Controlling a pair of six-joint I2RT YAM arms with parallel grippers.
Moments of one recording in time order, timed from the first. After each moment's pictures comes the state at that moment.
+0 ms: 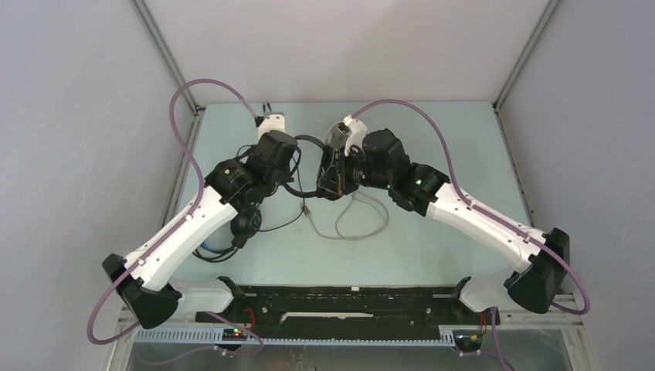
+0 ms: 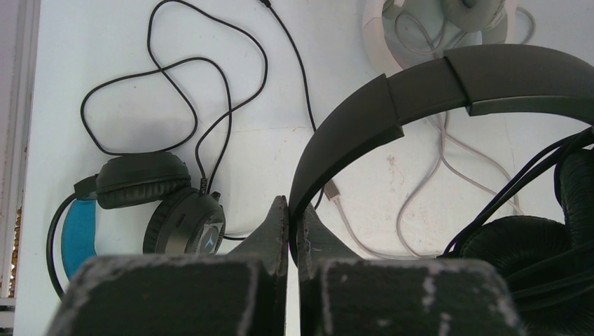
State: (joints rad) left arm -0.73 1.24 1.38 -0.90 -0.59 -0.49; right arm 0.87 1.39 1.32 -0.32 -0.22 0.52
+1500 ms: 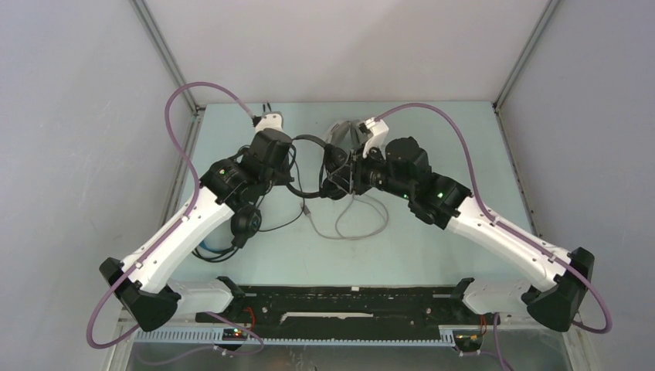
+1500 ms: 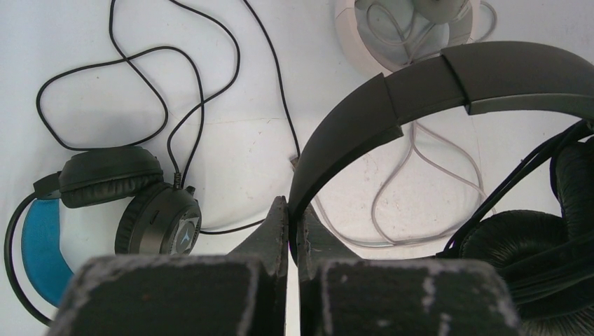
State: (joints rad) left arm -0.70 1.22 1.38 -0.89 -0.48 -0.52; right arm 0.87 1.25 1.21 -0.23 -0.10 0.44
